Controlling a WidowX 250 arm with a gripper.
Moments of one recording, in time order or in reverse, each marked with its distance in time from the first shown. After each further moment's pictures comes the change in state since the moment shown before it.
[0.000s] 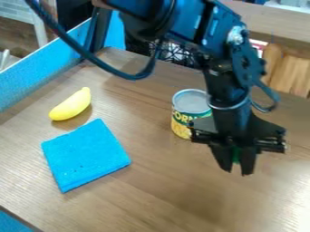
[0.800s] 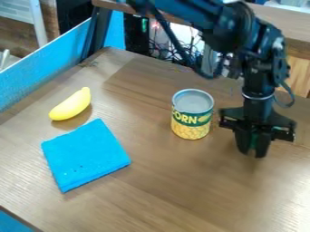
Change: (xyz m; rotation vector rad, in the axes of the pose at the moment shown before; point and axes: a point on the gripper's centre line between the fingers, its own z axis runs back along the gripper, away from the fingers) arm 0.074 -0.006 -0.071 0.100 0.125 -0.102
